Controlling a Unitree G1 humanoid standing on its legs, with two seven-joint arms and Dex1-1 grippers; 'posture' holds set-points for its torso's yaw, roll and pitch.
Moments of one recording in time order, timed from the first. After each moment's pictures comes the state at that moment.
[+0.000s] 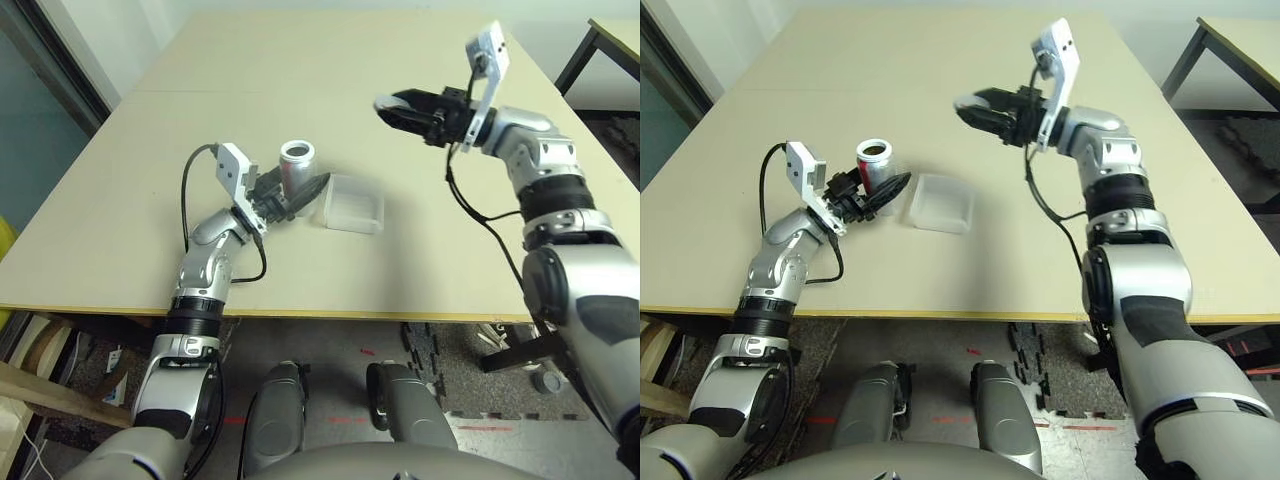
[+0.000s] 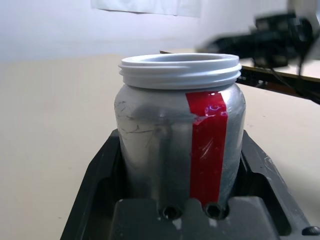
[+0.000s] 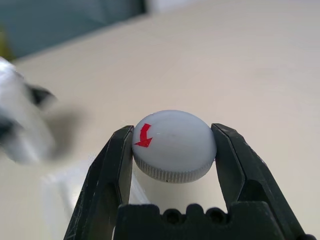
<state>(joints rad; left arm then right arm) -0.52 0.24 0.09 0.34 -0.39 0.02 -0.82 -1.00 -0.47 -0.12 0.81 0.21 0.31 0.99</state>
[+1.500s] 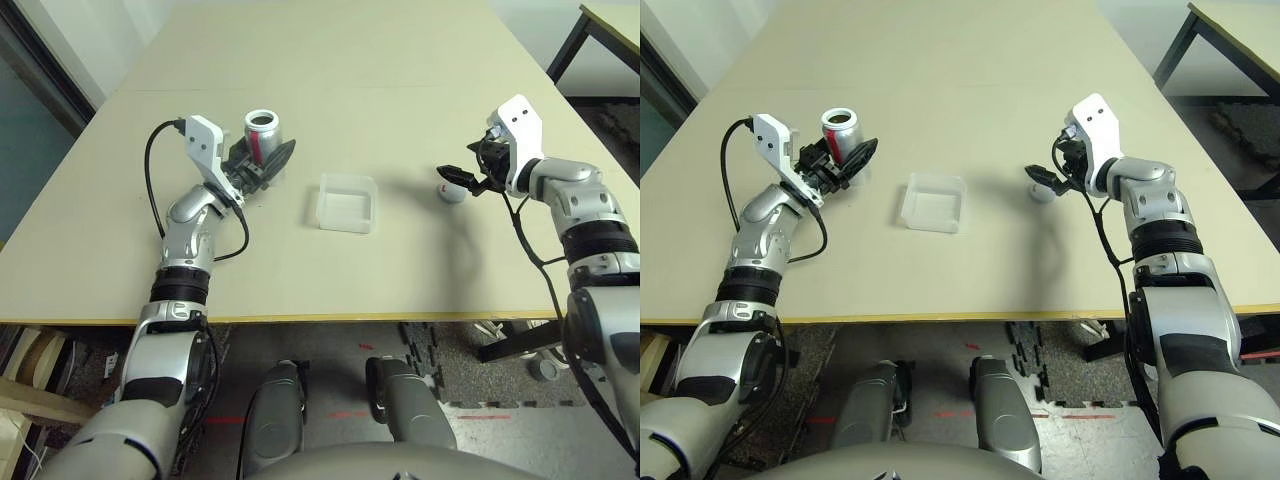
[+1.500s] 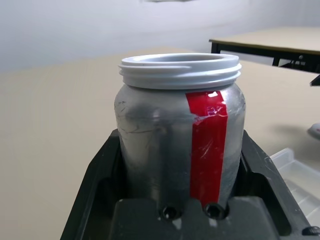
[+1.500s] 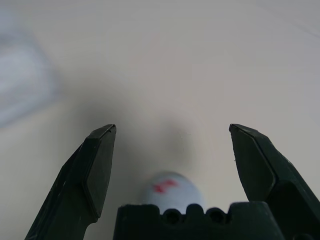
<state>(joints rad) -0.70 0.33 0.15 0.65 -0.30 -0.12 -0.75 -0.88 -0.58 -0.01 0.83 0.08 0.10 1.02</state>
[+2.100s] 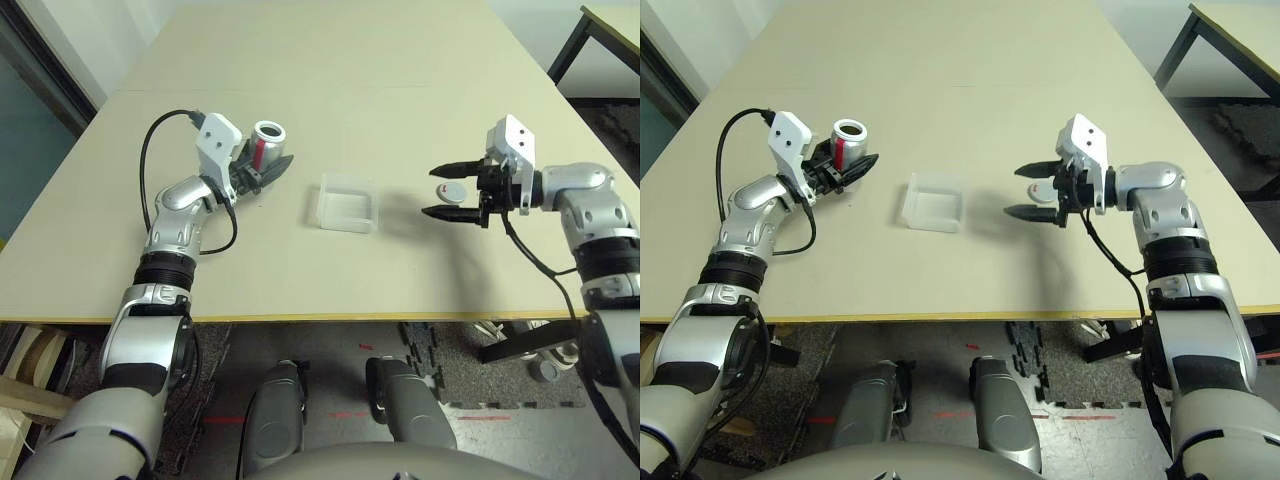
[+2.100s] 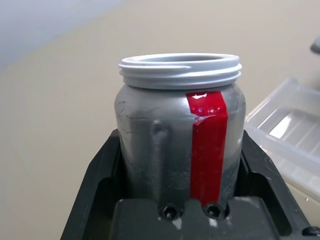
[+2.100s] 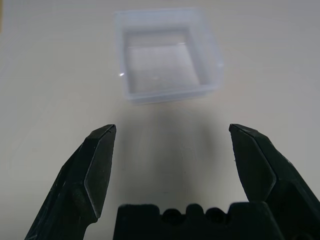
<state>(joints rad) -0.79 0.45 -0.01 0.72 -0.10 -0.14 -0.82 -0.73 -0.61 0.06 0.61 0.15 0.03 1.39</state>
